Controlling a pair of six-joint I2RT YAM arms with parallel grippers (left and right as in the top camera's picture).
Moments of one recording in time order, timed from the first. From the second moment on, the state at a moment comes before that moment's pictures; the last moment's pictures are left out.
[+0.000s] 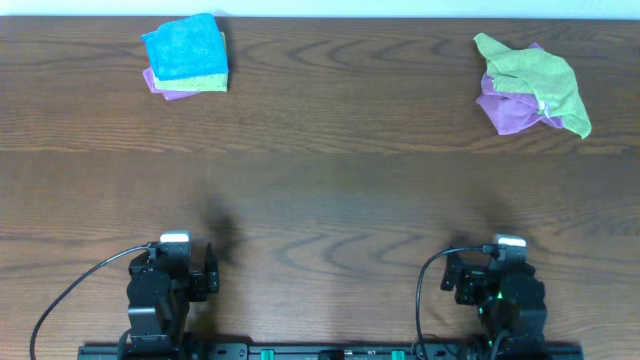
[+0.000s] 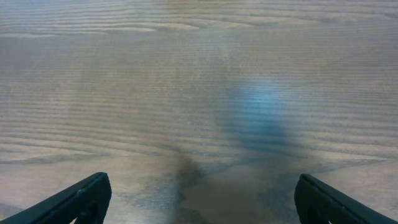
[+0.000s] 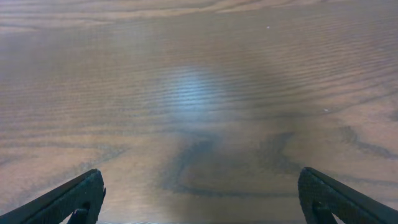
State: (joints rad) left arm 0.01 0.01 0.16 -0.75 -0.06 0.06; right arm 0.06 0.02 0.19 -0.80 0.09 0.13
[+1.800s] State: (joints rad) left arm 0.01 0.01 0.16 -0.75 -0.06 0.06; right arm 0.06 0.02 0.19 -0.80 0.03 -0.01
